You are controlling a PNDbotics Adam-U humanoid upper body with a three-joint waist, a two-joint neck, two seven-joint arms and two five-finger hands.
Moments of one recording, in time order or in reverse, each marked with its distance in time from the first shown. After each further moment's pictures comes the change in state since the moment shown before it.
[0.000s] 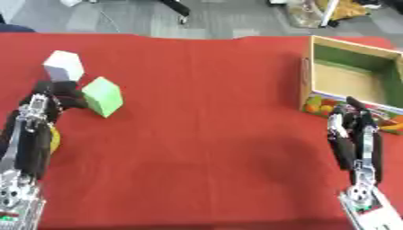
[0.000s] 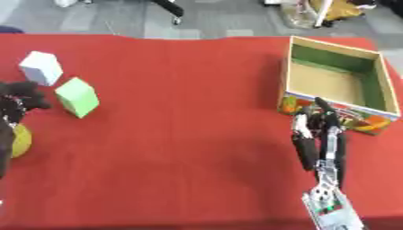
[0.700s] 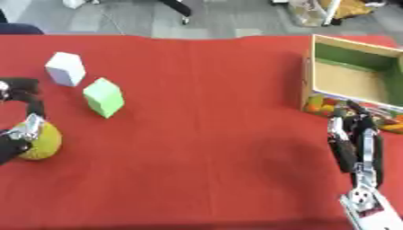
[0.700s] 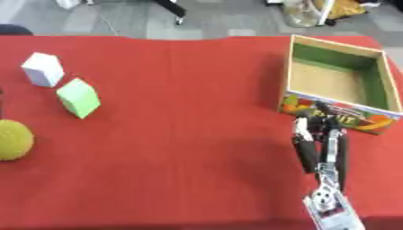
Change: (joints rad) left arm 0.061 0.582 0.117 -0.023 -0.420 -0.053 -0.300; right arm 0.018 -0.013 -0.001 0.009 0.009 0.005 0.002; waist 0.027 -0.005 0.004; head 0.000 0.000
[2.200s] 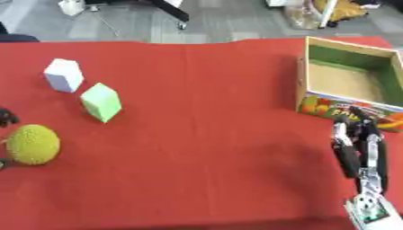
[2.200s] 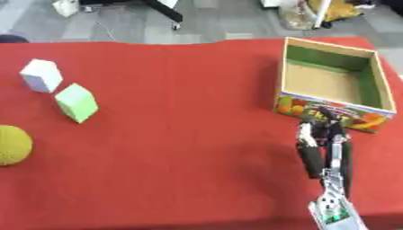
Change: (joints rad) left arm -0.188 0.088 -0.136 0.355 -0.315 0.121 -0.297; right arm 0.008 -0.002 0.011 0.006 0.000 0.000 0.012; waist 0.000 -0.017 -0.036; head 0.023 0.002
